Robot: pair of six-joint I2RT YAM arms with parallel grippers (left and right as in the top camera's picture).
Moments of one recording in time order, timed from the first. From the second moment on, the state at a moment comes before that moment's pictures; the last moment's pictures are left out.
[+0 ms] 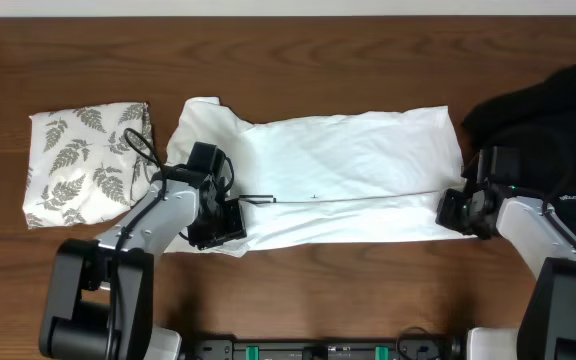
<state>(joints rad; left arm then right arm) -0.22 1.63 0.83 -0.79 0.26 -0.43 -0.15 1.56 0.70 -0.53 -0.12 0.23</state>
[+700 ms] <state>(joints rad) -0.22 1.28 0.87 -0.74 0.25 -0.33 -0.15 1.43 0.96 -0.74 -0.07 0.20</state>
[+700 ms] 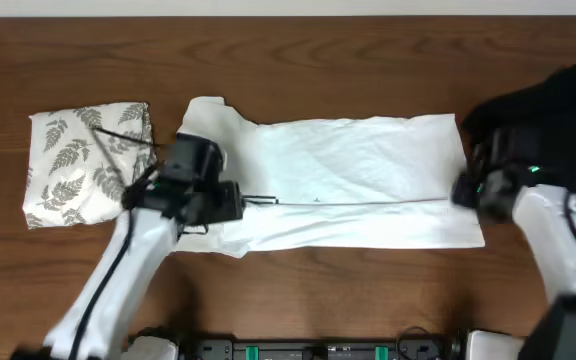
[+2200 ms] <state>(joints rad) 0.07 2.12 1.70 -0.66 0.35 -0.16 -0.13 2.10 1.68 -0.87 -0.20 -0.03</state>
